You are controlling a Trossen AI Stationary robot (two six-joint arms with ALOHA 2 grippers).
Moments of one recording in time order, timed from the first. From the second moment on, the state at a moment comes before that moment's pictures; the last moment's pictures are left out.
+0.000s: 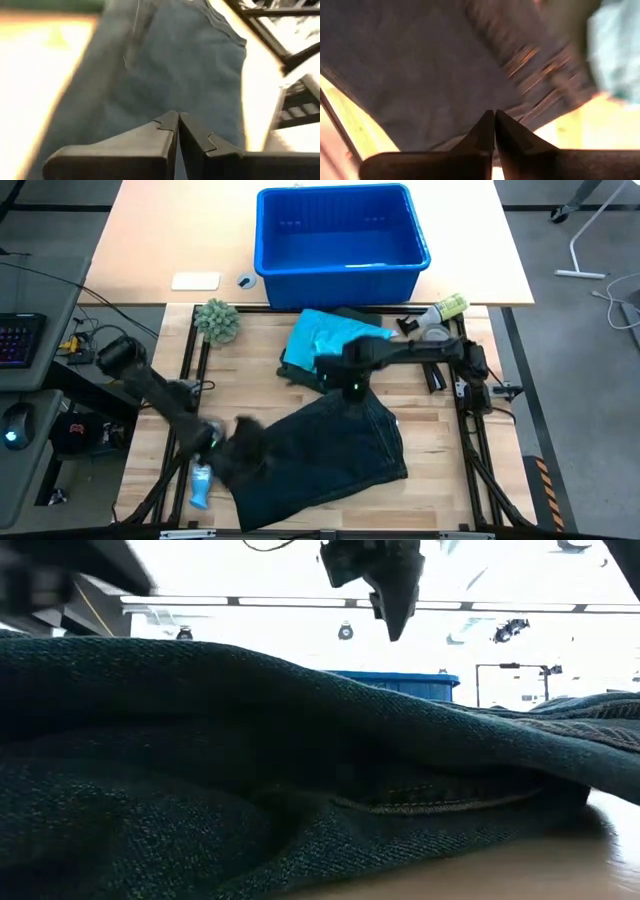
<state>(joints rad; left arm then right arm) -0.78 1.47 0.94 -0.45 -0.77 -1.49 0.02 2.02 1.94 -1.45 -0.15 0.23</state>
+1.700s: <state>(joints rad) -0.53 1.85 1.05 -0.85 -0.51 -1.35 0.38 1.71 0.94 -0.54 -0.18 1.54</state>
